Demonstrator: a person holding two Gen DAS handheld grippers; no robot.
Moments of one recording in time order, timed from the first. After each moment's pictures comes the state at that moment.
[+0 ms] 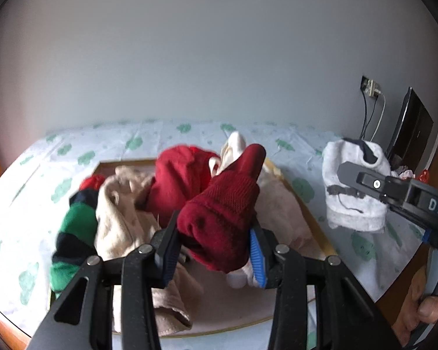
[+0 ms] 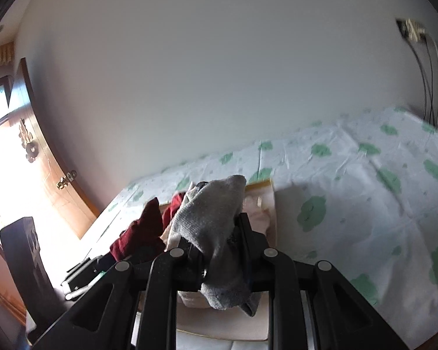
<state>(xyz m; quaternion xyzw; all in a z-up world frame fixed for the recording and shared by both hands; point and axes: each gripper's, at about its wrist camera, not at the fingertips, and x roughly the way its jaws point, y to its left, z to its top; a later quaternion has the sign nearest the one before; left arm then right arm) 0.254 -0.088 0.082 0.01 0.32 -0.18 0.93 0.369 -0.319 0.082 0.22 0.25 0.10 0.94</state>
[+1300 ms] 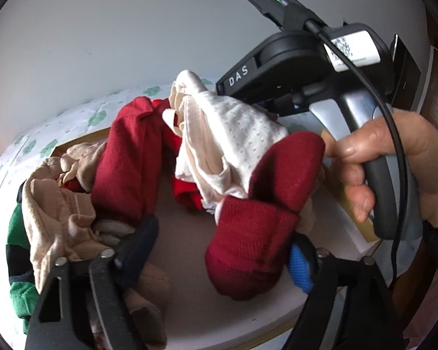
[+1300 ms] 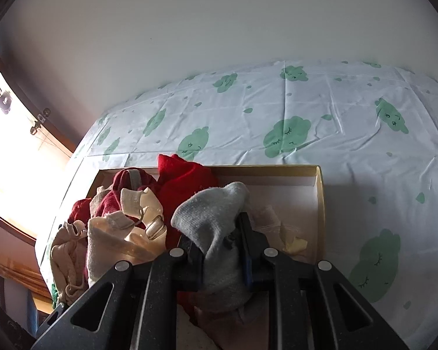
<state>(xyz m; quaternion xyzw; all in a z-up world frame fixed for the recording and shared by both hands) 0.280 -0.126 0.038 0.09 0.39 -0.24 0.89 0.562 -0.288 0.025 0.15 0.46 0.15 0.86</state>
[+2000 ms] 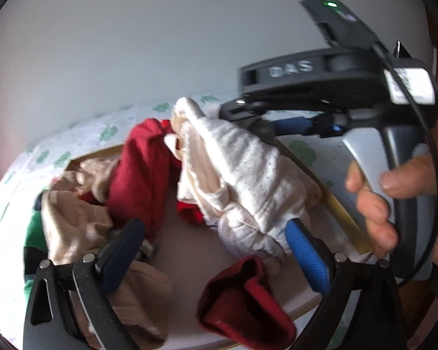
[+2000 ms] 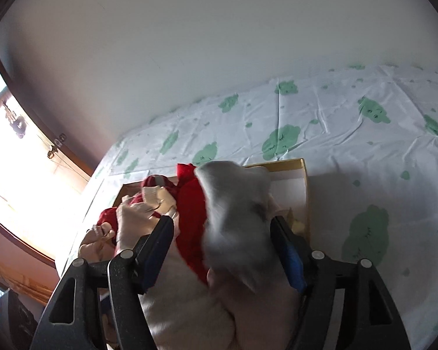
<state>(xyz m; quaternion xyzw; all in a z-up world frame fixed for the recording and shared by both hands) 0.263 -0.130 0.057 0.09 0.35 -0.21 0.91 0.518 -0.309 0.043 0.21 0.40 0.16 0.88</state>
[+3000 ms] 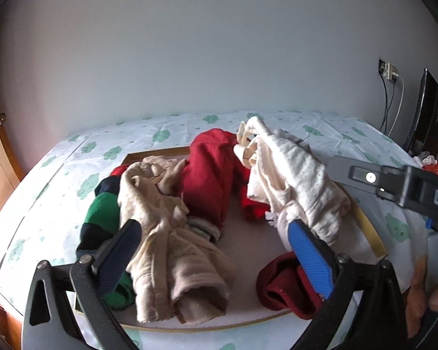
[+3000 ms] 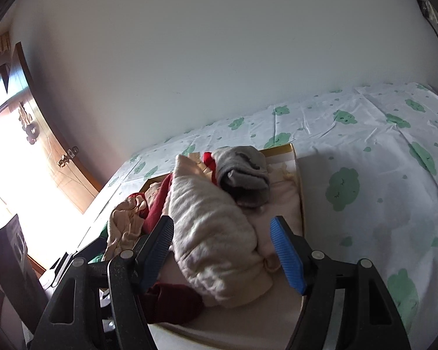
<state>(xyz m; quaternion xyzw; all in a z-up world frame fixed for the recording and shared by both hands) 0.248 -0.078 0.072 0.06 0.32 -0.13 0.94 0.403 -0.295 0.054 0.21 0.30 0.13 0.92</state>
